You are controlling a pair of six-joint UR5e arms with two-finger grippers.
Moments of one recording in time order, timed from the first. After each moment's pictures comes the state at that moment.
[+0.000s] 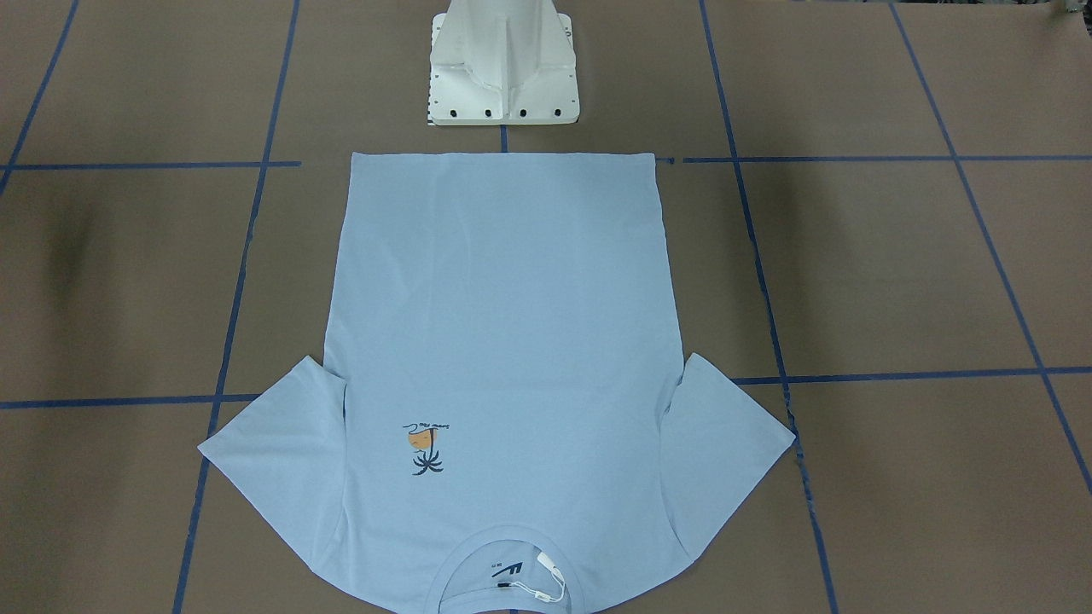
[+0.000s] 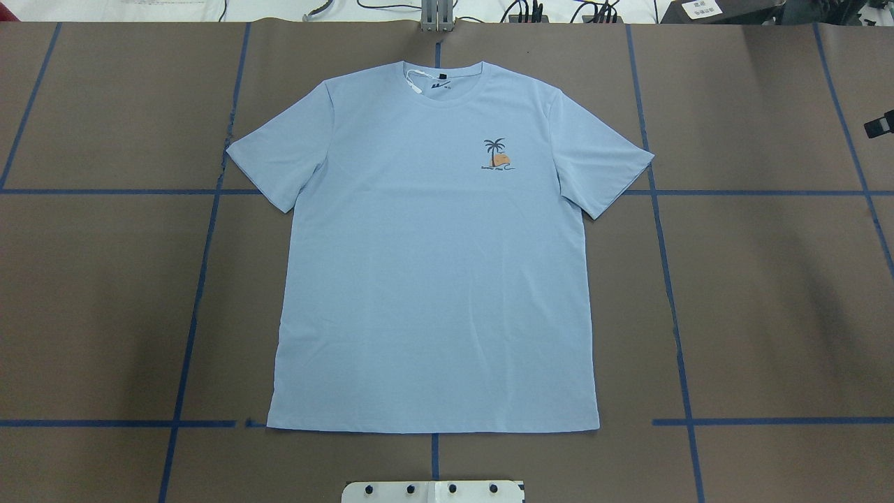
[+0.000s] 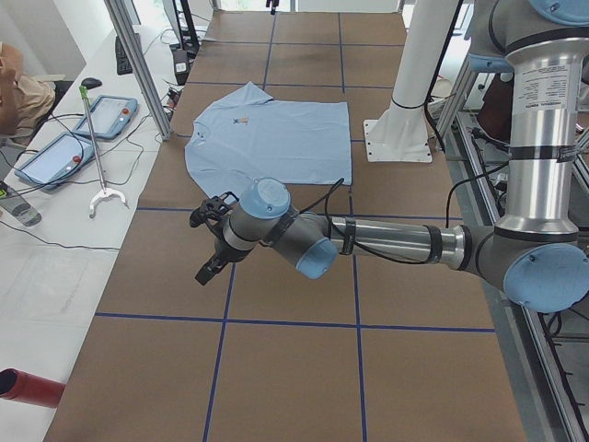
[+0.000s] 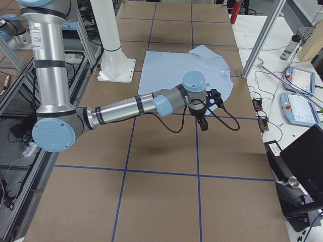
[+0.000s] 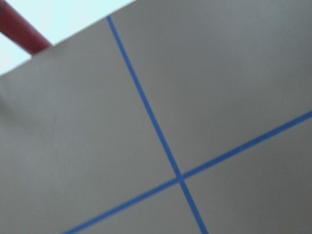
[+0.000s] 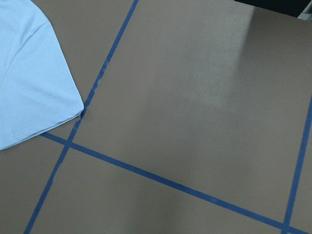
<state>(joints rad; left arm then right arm) -1.55 -1.53 -1.67 -2.23 -2.24 0.08 1.36 -1.50 1.79 -1.24 2.35 0.29</state>
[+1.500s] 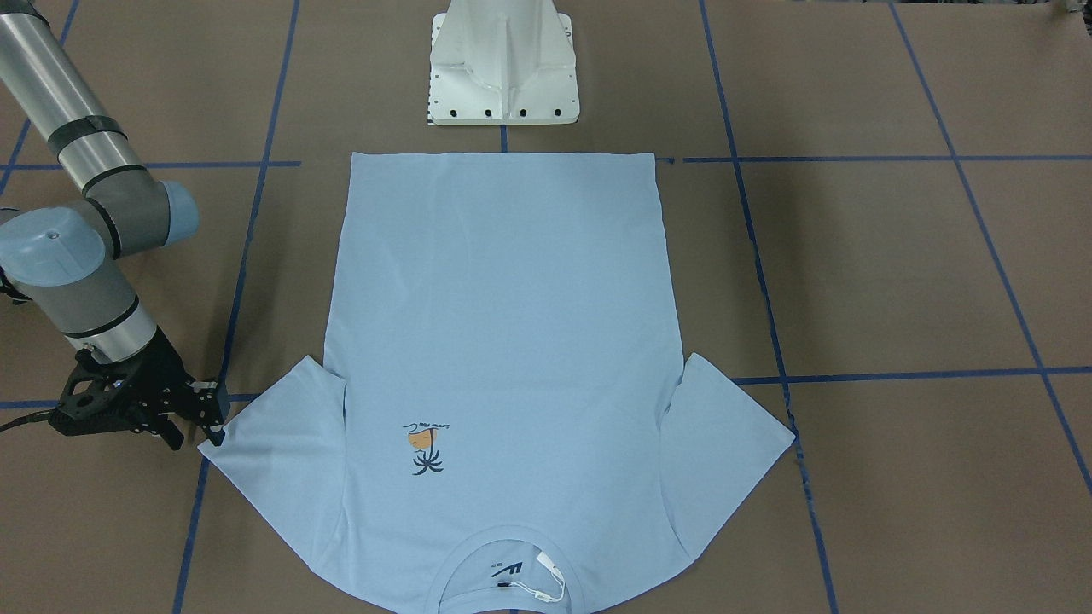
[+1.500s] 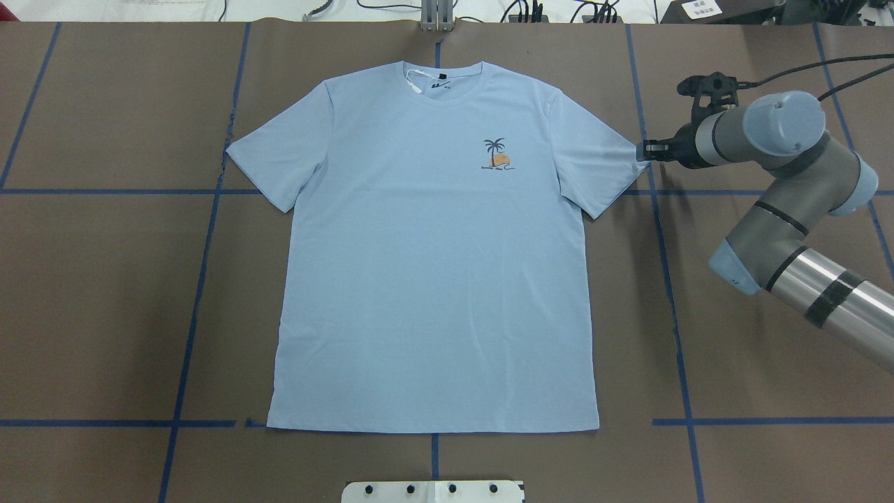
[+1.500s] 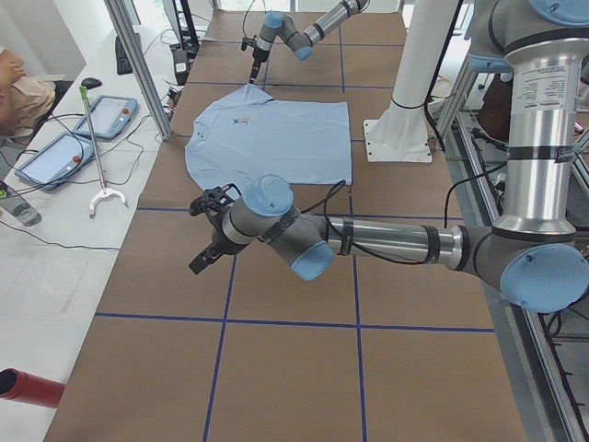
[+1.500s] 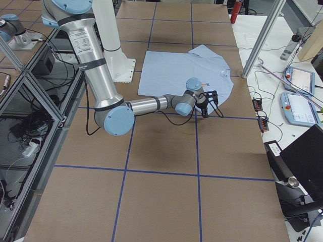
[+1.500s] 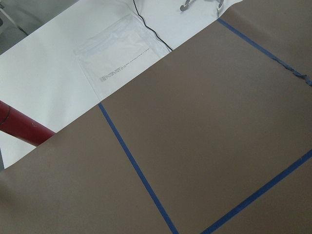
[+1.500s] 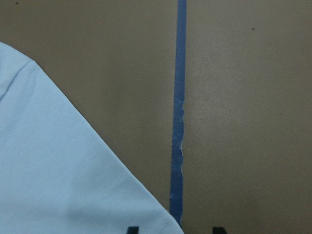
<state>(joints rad) -1.55 -1.54 -1.67 -2.29 -2.24 0.08 0.88 -1.20 1.29 -0.74 1.84 0.99</state>
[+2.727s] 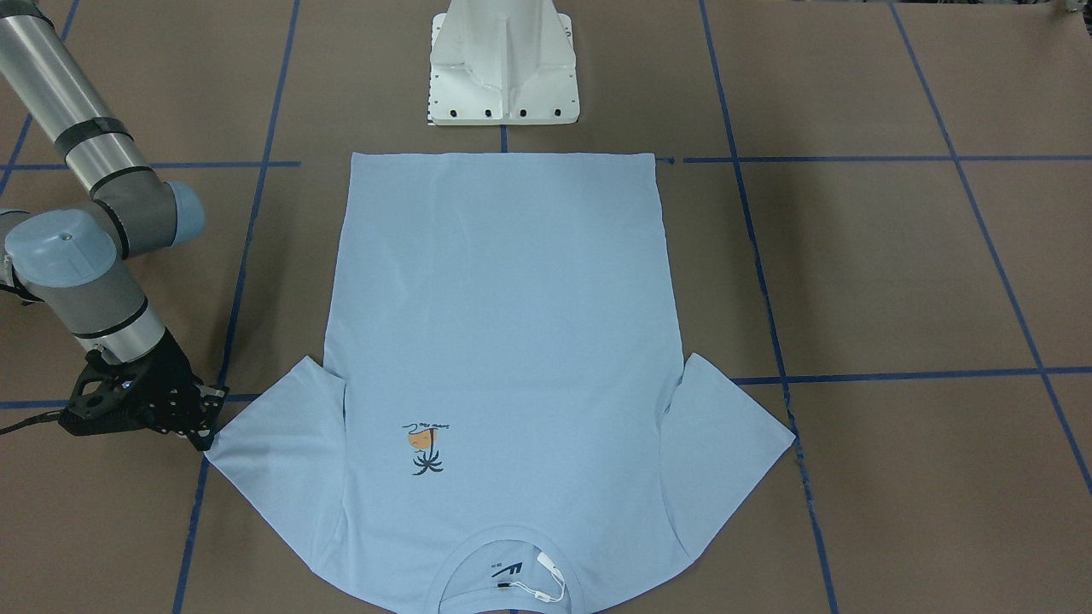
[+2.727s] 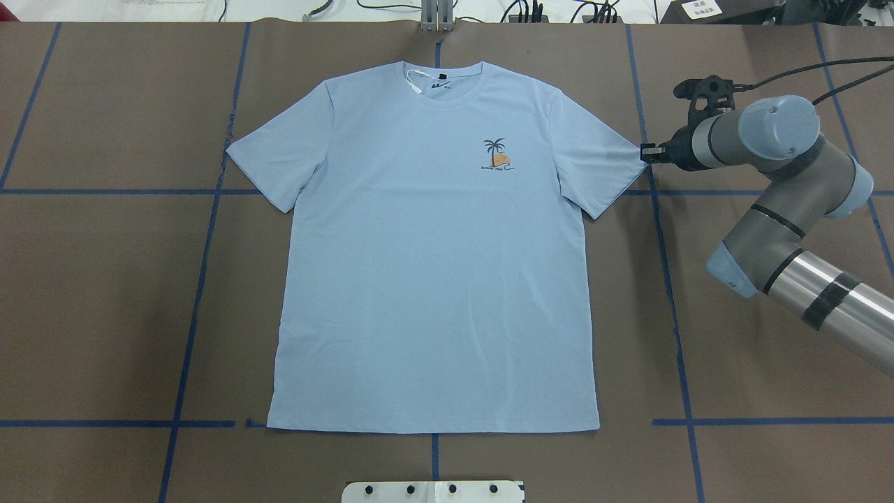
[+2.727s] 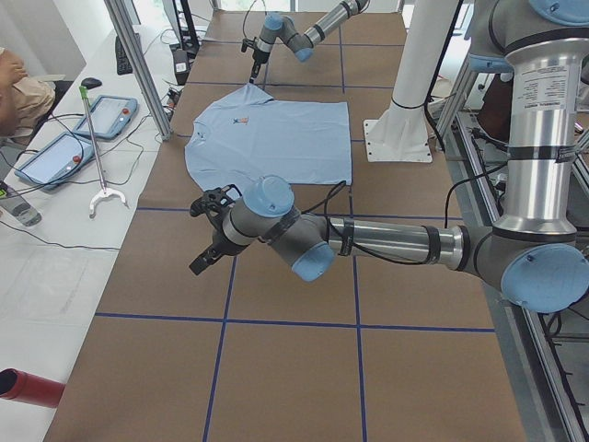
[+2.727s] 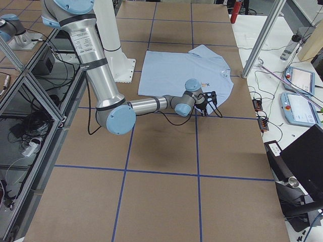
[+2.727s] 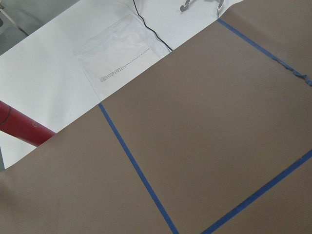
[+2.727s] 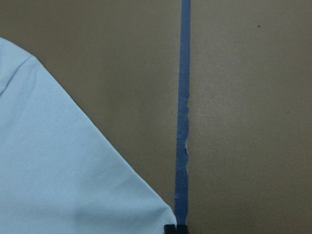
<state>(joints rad) -1.55 -1.54 -1.67 -2.29 -2.24 0.08 0.87 -1.18 1.29 -0.75 1.83 0.99</state>
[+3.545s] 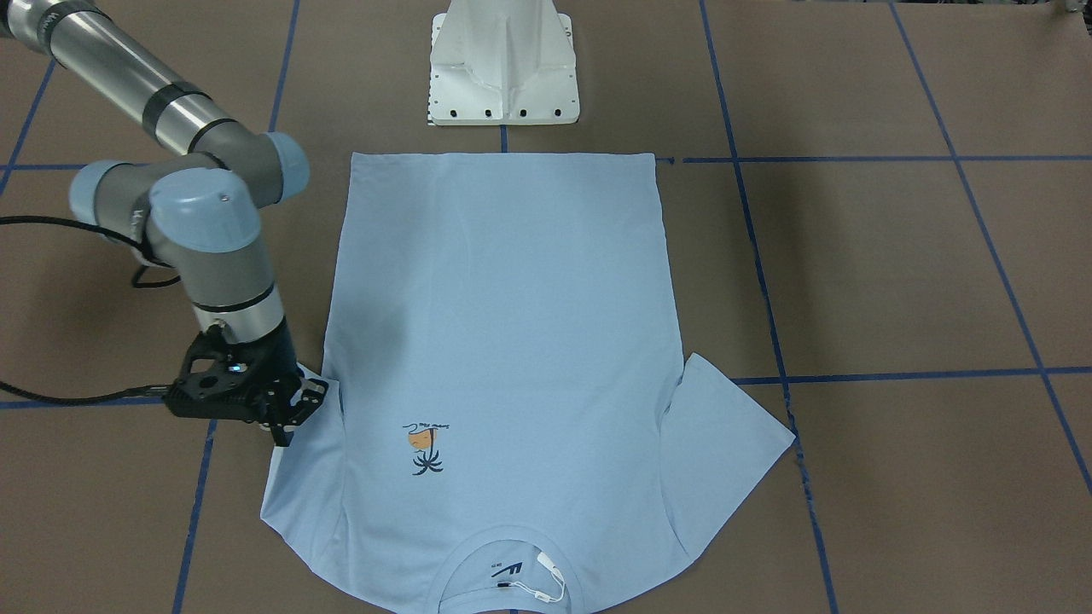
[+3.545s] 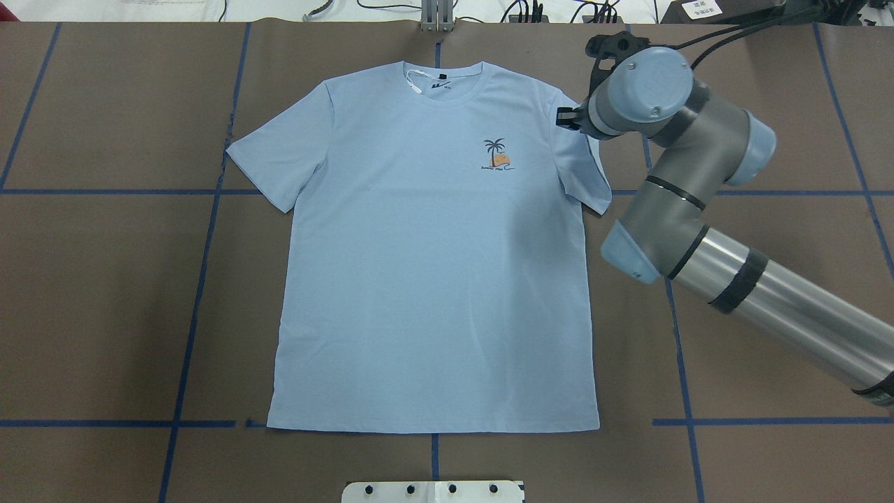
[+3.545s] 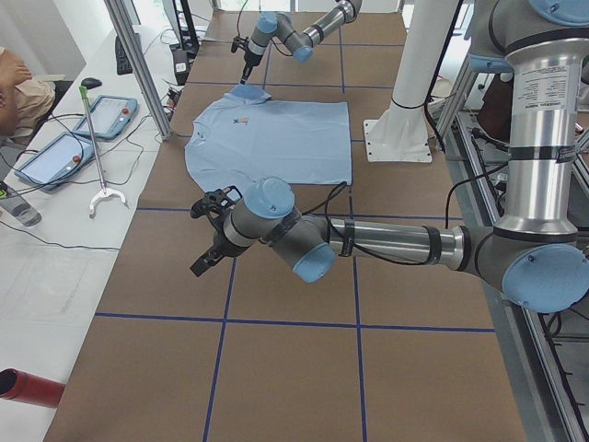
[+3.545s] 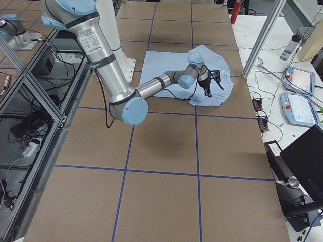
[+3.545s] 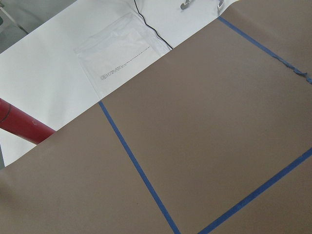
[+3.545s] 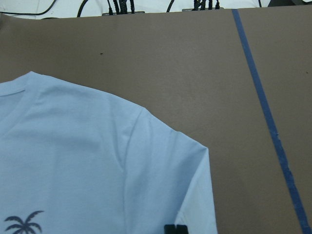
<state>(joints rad) -1.55 -1.53 -1.67 -2.29 -2.24 0.08 0.76 -0.94 1.43 -1.26 1.62 1.16</state>
